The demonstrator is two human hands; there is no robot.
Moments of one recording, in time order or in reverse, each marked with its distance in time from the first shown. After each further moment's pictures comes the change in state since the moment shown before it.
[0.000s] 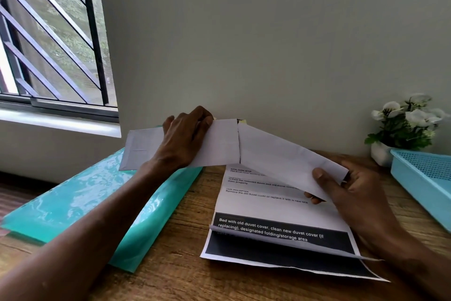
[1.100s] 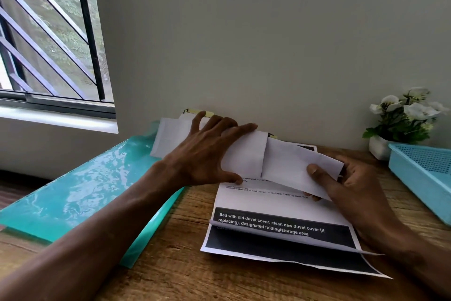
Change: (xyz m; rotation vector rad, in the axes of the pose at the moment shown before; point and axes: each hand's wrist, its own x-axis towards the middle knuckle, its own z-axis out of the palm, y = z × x) left_hand -0.018 0.033 0.008 0.353 -0.389 0.377; right_hand 0.001 0.003 -0.005 -0.077 -0.040 -0.027
